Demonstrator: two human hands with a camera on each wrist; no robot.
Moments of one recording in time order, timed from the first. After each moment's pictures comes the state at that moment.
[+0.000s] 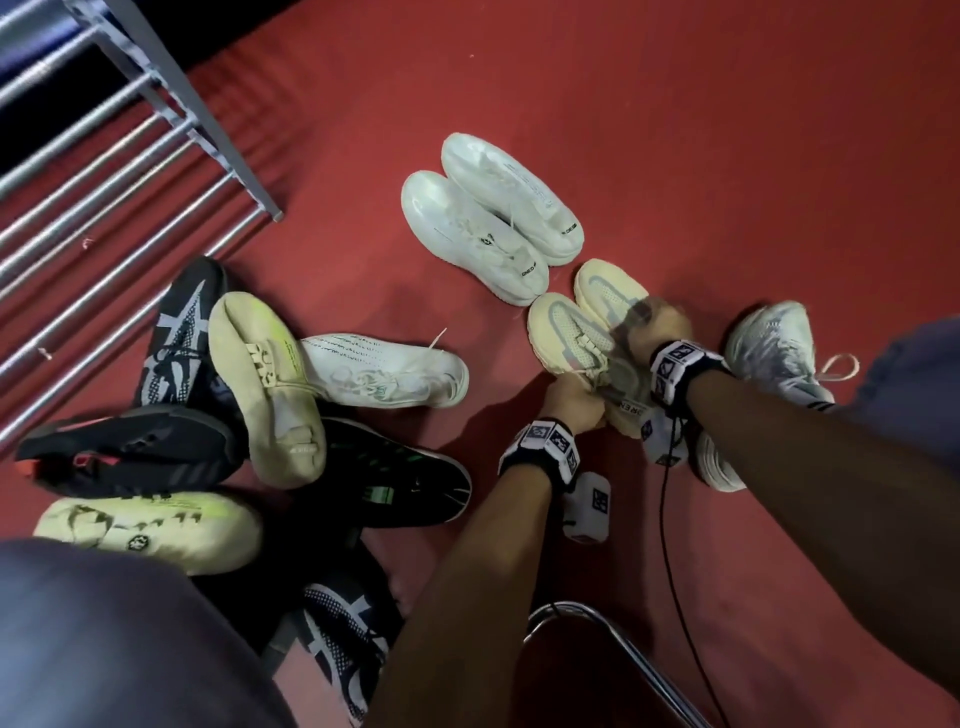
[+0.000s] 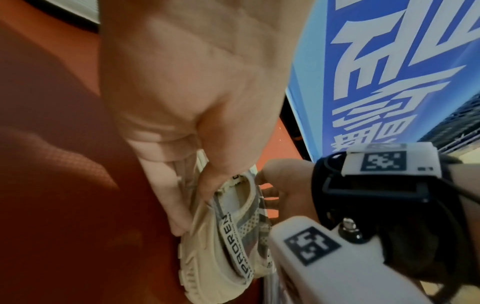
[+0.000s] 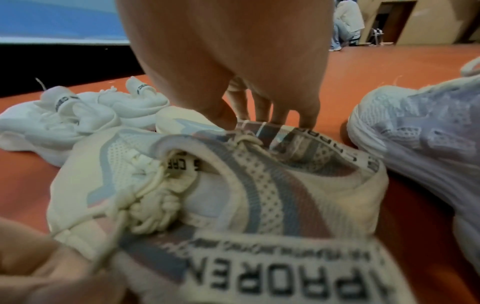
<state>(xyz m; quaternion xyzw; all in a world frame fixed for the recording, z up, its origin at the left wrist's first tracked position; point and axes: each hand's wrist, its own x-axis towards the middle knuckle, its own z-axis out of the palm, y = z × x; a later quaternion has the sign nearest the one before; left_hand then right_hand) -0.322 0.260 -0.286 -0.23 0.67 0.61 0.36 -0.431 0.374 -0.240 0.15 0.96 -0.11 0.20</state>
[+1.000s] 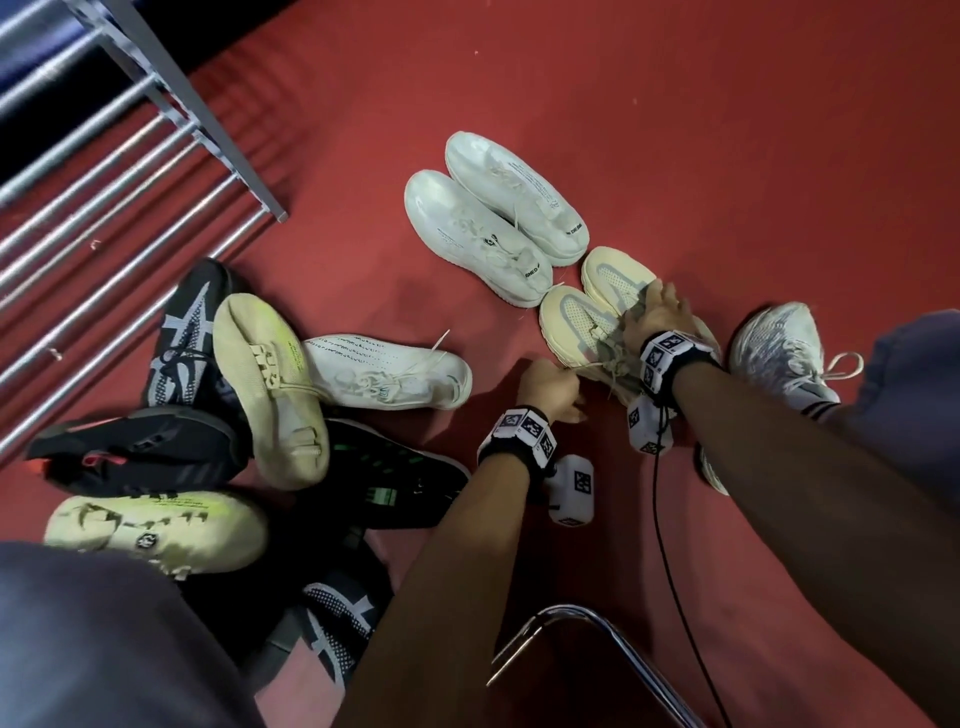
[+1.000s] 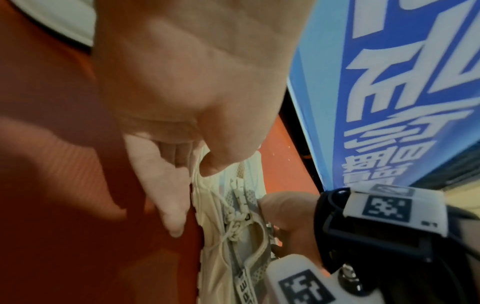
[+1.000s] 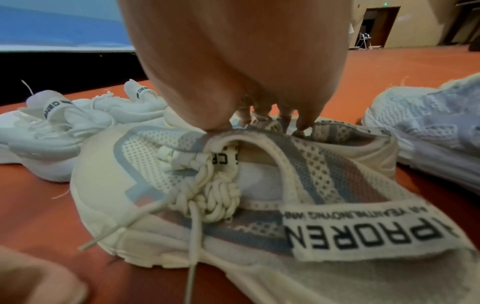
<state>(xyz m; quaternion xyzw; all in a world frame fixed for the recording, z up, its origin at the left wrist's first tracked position) -0.336 0.223 -0.252 -0.32 0.62 0.63 0.35 -0.447 0.369 -0.245 0.11 0.95 -0.02 0.28</state>
